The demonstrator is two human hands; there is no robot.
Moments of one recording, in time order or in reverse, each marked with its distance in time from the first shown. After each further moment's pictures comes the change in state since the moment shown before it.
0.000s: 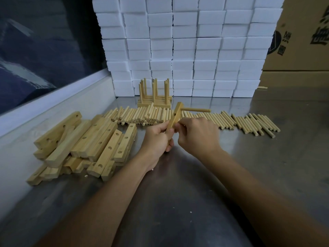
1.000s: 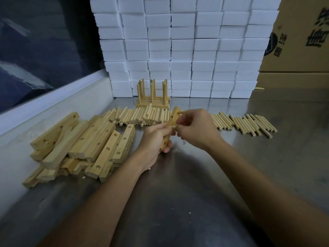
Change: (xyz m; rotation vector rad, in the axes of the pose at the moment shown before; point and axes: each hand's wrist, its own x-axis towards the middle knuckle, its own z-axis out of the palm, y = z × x) left_hand 0.003 0.007 -0.003 -0.149 -0.028 -0.085; right_hand 0.015 0.001 -0.016 0.592 -0.156 0.235
